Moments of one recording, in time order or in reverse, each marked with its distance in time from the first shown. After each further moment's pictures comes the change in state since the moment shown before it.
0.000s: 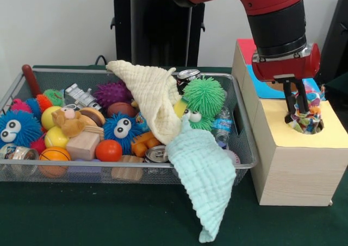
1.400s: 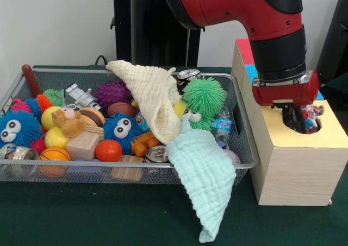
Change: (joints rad) arm 0.048 0.106 -0.035 -0.063 0.007 -0.145 0.000
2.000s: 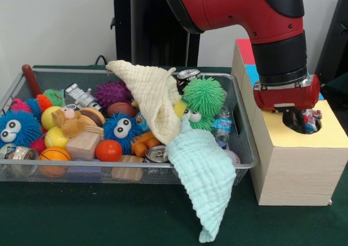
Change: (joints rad) arm 0.003 0.014 0.003 -0.003 -0.033 -0.056 0.000
